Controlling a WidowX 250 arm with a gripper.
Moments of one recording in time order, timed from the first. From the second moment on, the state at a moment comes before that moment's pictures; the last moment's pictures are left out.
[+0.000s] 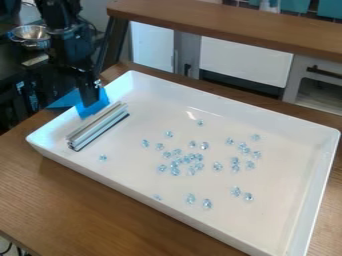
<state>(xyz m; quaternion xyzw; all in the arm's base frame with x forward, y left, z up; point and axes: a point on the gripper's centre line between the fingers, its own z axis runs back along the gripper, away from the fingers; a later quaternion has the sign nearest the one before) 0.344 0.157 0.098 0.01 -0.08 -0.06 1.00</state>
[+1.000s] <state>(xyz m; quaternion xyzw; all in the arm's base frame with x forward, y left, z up) 0.345 0.148 0.074 -0.01 -0.09 -0.05 1.00</state>
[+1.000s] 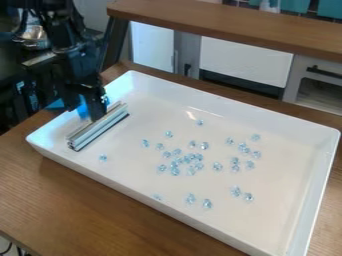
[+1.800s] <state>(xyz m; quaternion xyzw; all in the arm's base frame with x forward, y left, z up) 0.346 0.138 0.059 0.00 -0.09 -0.05 1.00</state>
